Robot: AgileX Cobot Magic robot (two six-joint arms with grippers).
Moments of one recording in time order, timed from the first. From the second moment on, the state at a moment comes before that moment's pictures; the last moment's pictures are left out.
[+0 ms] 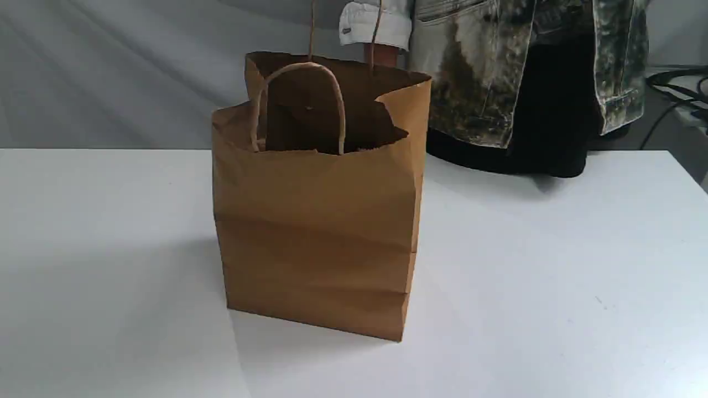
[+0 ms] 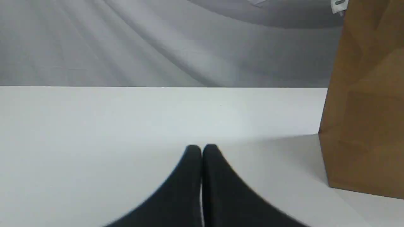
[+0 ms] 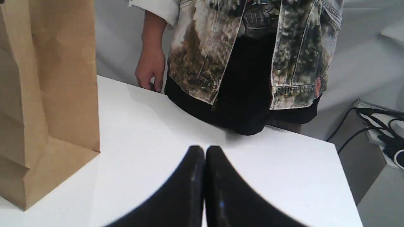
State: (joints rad) left arm -0.03 0.00 0.00 0.31 0.24 -0.31; right arm 0.25 0.44 -0.33 -0.68 0.20 0.48
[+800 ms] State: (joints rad) left arm -0.03 0.00 0.00 0.31 0.24 -0.31; right arm 0.25 0.18 0.00 -0.31 0.08 0.50
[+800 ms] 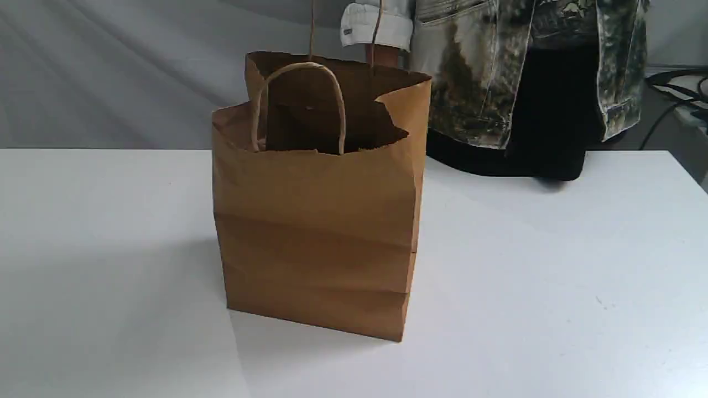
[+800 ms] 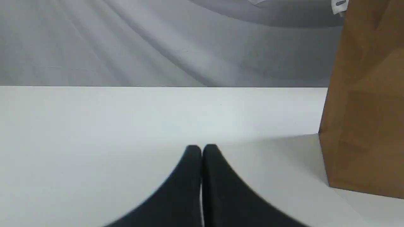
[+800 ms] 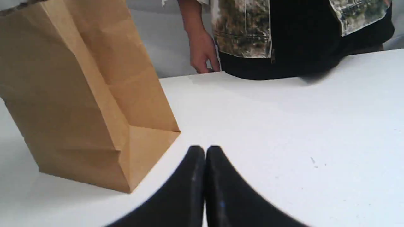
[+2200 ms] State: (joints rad) left arm -0.03 0.00 0.00 0.31 0.24 -0.31; right arm -0.09 0.01 0.00 -0.27 0.26 0.45
